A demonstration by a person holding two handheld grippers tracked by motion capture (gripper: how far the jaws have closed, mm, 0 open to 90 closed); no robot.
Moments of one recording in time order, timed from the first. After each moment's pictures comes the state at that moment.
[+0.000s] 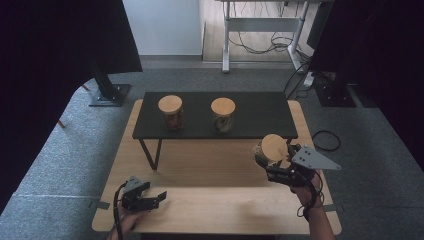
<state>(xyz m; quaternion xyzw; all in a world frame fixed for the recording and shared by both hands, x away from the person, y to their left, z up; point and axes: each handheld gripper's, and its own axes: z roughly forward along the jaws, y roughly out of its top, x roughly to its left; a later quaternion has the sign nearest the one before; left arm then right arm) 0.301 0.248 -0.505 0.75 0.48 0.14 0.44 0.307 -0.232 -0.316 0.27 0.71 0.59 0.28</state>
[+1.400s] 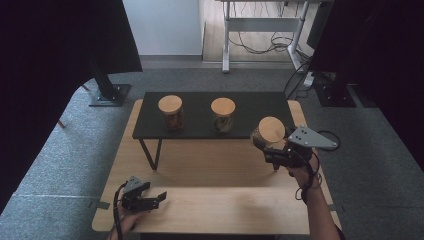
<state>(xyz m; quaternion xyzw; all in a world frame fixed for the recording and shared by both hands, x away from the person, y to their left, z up) 0.300 0.248 -0.505 0.75 0.48 0.14 0.44 0.344 -0.225 -0.290 0.28 0.71 0.58 0.28</state>
